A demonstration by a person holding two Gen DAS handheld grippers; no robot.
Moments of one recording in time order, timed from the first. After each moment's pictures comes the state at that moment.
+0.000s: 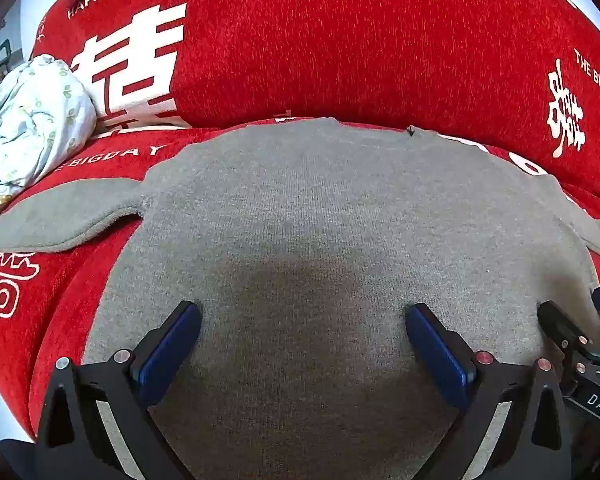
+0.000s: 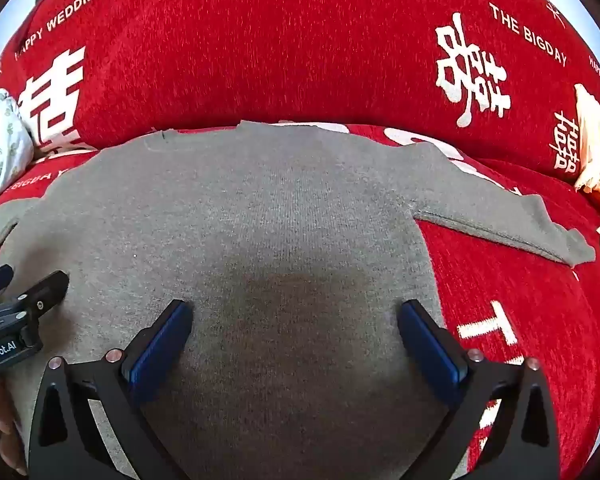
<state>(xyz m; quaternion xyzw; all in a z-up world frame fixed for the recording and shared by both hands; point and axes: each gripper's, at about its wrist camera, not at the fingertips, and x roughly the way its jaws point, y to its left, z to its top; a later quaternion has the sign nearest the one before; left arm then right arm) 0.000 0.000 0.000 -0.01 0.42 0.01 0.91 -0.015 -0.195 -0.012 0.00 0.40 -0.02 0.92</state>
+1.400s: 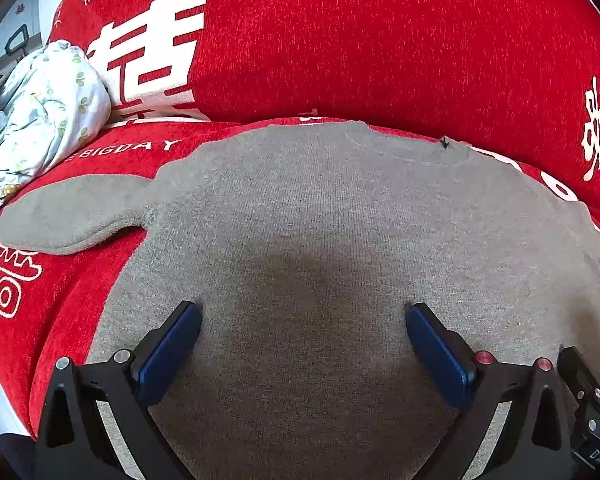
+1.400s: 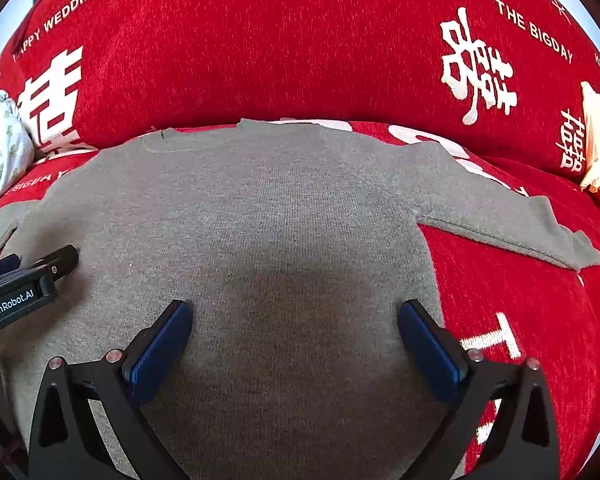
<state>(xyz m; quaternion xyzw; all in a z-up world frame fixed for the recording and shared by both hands) 0.033 0.008 -0.001 -0.03 0.43 0.05 0.90 -0.003 -0.198 -0.010 0.00 0.41 -0.02 0.91</state>
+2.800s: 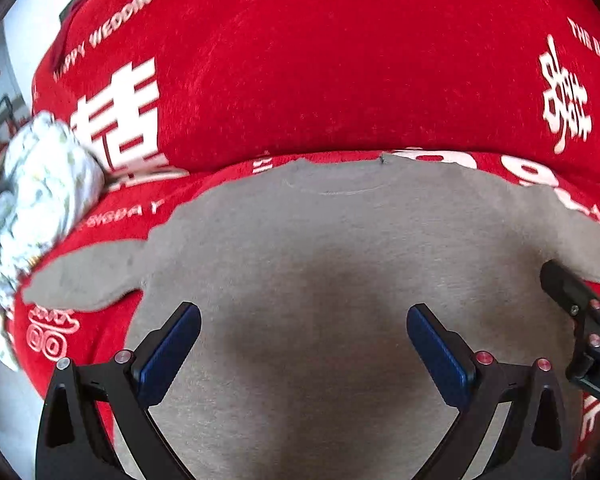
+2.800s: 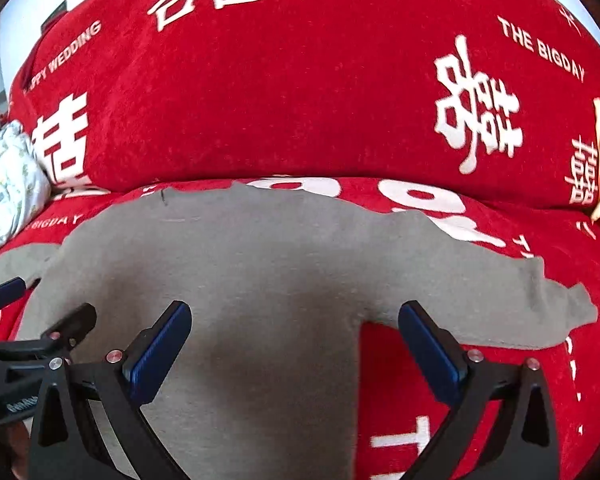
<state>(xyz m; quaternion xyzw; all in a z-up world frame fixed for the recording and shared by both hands) 0.020 -0.084 0.062 0.07 0.43 0.05 0.90 0.034 -0.251 0.057 0.03 0.40 0.03 0.92</state>
